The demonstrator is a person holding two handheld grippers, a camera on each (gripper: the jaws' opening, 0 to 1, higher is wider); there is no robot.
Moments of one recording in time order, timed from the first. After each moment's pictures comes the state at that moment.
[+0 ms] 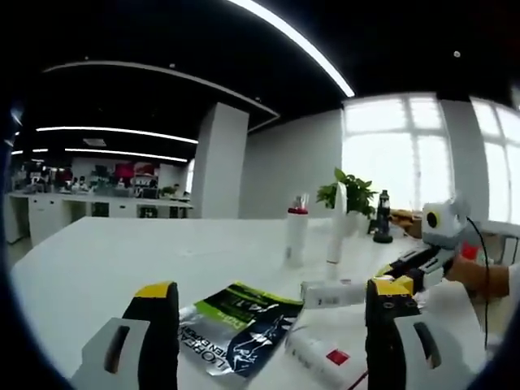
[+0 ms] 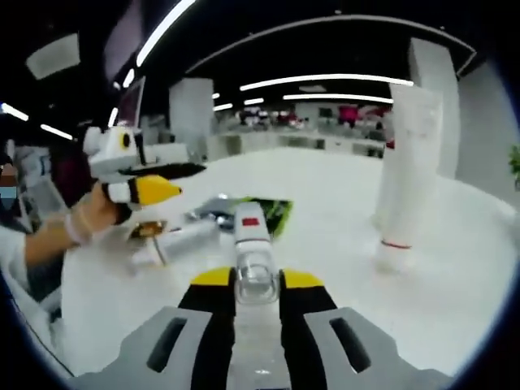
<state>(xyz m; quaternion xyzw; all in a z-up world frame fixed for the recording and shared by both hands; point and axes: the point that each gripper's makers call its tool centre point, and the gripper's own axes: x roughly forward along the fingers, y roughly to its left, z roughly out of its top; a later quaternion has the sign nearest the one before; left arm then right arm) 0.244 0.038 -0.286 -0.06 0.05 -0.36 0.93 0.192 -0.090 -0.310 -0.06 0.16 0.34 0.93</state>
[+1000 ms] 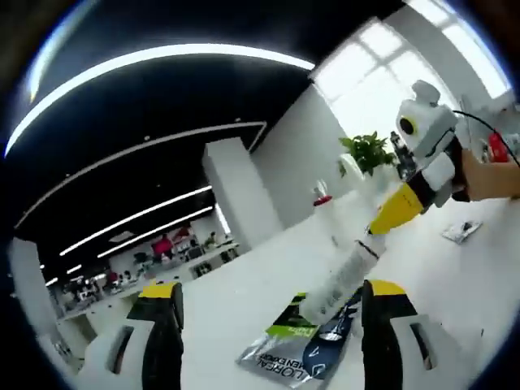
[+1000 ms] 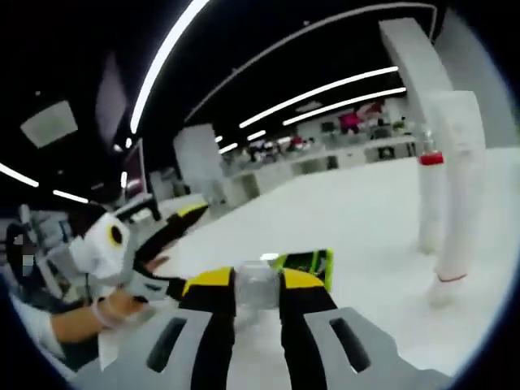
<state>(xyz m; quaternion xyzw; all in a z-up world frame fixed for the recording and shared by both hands) 0.264 0.049 -0.266 0.22 -0.07 -0.26 0.94 0.236 -0.037 -0.266 0.09 0.12 0.38 0.91</state>
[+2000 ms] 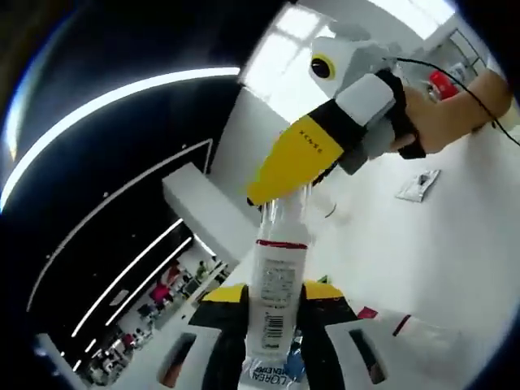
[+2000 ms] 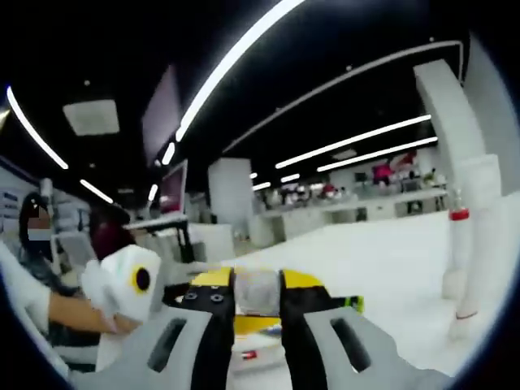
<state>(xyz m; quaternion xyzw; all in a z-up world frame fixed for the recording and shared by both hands) 0.219 0.011 -0.280 0.36 -0.11 -0.31 0.87 0.206 -0.006 -0.215 0.07 -0.05 0.45 0.89</state>
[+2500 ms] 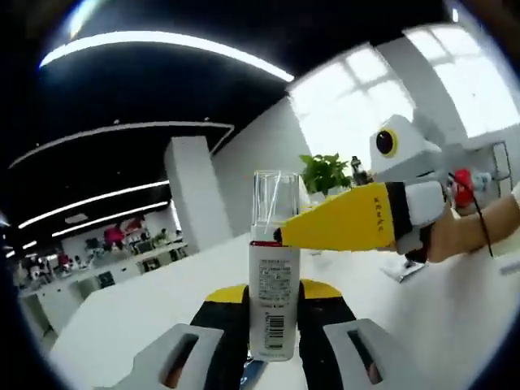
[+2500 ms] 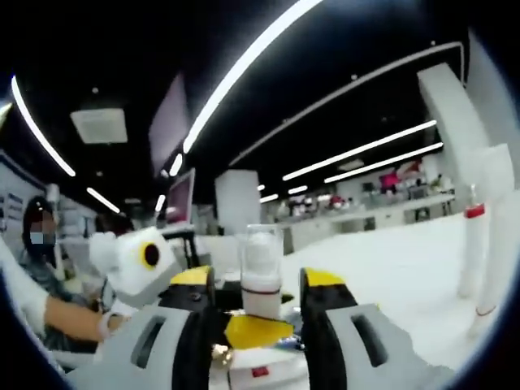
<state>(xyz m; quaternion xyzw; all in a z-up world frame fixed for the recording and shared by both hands) 0.207 0.005 -0.271 0.09 -0.02 -0.40 0.91 0.202 0.022 -0.220 0.10 -0.06 0.45 0.89</state>
